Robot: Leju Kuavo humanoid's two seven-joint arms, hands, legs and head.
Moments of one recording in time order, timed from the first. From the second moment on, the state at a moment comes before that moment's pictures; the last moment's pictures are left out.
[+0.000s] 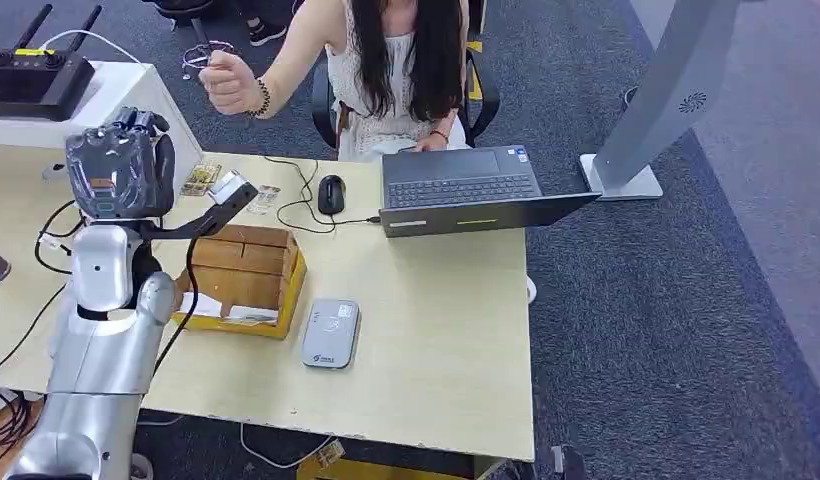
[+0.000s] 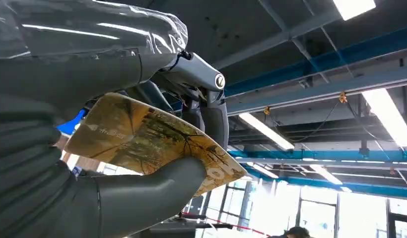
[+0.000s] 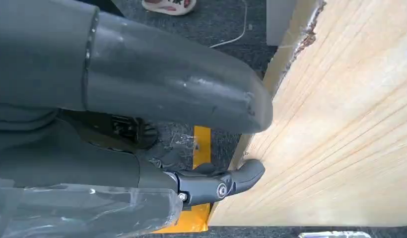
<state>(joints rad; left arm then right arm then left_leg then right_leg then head) -0.59 0.09 -0.11 -1.07 -1.49 0.42 0.00 -0.13 0.22 -0.76 -0.33 0.53 0.32 -0.51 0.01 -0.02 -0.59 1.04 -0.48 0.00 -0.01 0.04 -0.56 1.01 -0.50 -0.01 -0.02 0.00</state>
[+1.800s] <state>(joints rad) -0.30 -0.06 -0.35 -1.00 -1.45 0.08 0.07 -0.12 0.22 -0.69 -0.34 0.41 0.29 -0.47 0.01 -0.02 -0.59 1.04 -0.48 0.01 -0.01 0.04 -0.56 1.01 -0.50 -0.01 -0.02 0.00</state>
